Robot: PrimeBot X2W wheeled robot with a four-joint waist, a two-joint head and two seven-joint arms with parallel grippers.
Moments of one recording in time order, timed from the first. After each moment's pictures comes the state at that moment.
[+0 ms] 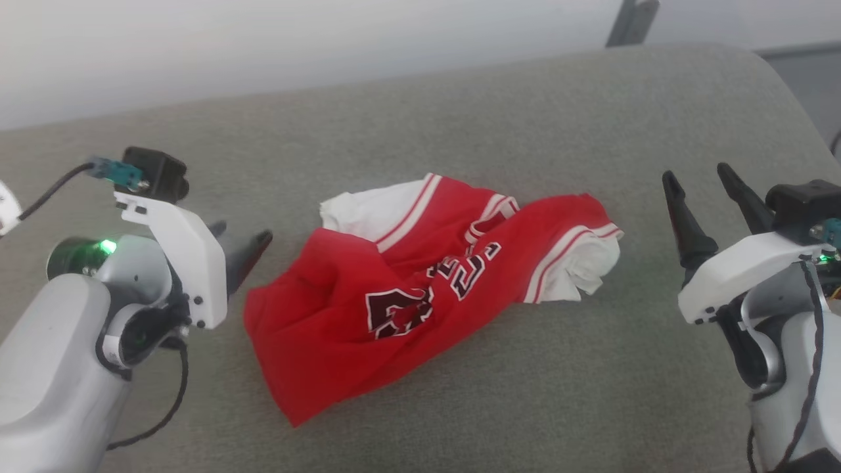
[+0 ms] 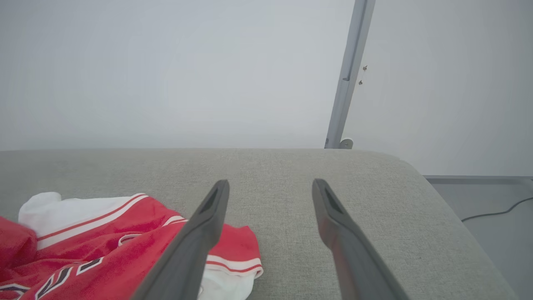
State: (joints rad) left arm -0.55 0.55 -0.37 0.21 -0.80 -0.05 0.57; right arm -0.35 -0.21 0.00 0.16 0.27 0.13 0.13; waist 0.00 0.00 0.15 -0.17
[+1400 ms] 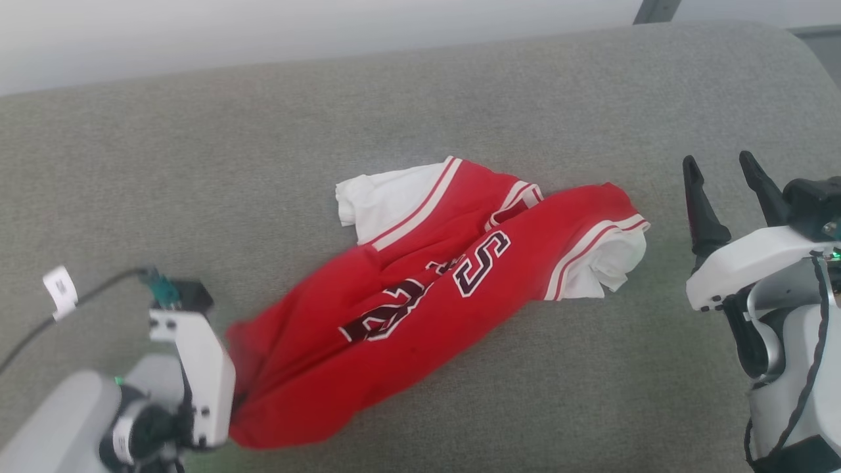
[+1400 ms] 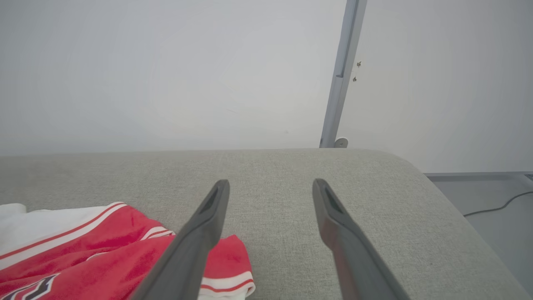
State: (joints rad) left arm -0.33 0.63 -0.45 0.13 -0.92 0.13 0.96; right arm -0.39 -0.14 -0.10 0.22 0.17 0.13 0.03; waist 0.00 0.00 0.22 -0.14
